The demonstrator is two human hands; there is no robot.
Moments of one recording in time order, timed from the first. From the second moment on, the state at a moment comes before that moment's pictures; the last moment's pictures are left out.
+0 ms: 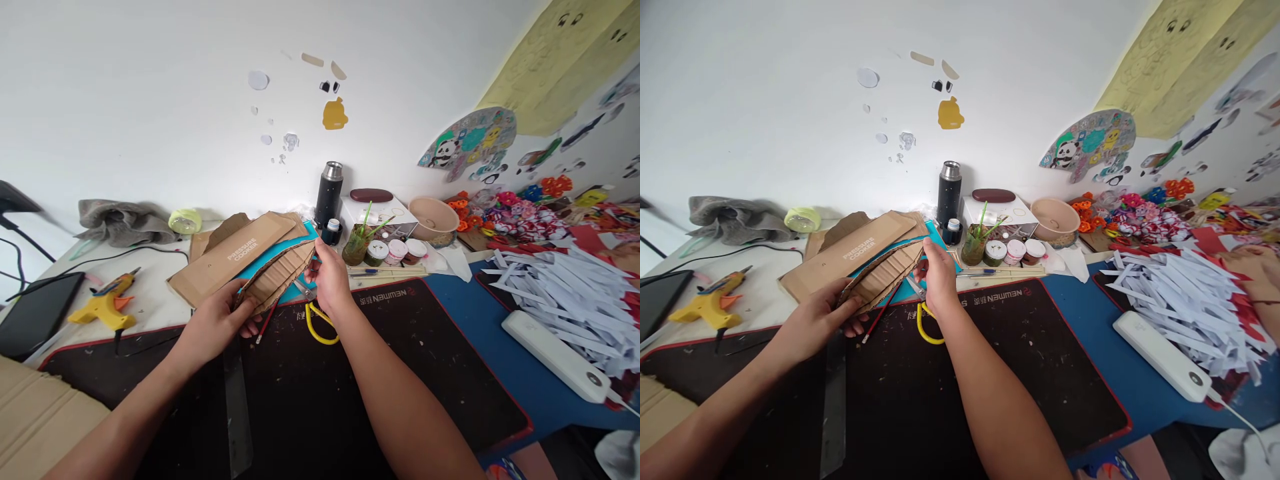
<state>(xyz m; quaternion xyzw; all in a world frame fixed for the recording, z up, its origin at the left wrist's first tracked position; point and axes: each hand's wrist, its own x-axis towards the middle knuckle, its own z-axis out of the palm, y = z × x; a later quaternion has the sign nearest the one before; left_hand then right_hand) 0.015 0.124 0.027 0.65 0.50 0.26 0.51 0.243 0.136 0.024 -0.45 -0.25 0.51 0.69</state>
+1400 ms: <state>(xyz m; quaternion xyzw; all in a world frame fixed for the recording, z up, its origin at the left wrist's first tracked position) 0.020 0.122 0.029 0.64 0.52 0.34 0.45 0.208 0.109 0.017 -0.47 -0.55 0.52 0.46</state>
